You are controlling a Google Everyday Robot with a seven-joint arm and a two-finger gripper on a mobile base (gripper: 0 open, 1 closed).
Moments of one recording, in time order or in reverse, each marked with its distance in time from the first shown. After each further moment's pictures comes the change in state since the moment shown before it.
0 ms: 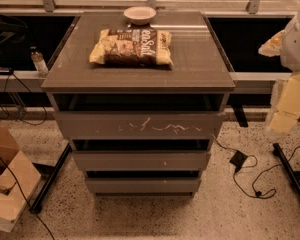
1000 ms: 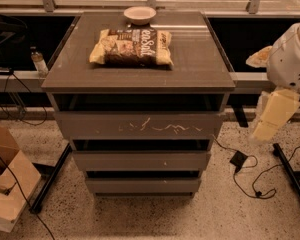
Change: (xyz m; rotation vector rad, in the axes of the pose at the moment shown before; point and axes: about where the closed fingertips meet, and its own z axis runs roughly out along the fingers) arm -0.006 -0.002 0.035 0.002 -0.099 -0.008
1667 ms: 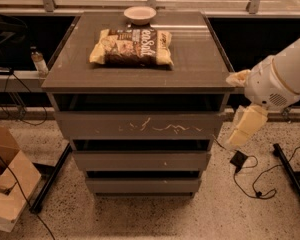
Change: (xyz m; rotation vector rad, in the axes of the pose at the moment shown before) arm -0.001 -0.012 0.077 -0.066 -0.189 0.049
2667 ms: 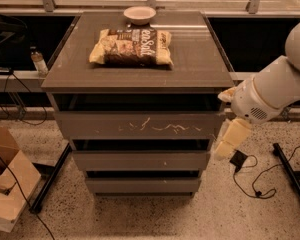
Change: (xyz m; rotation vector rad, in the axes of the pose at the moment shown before) arm 0.012 0.010 0.047 -0.056 0.029 0.074
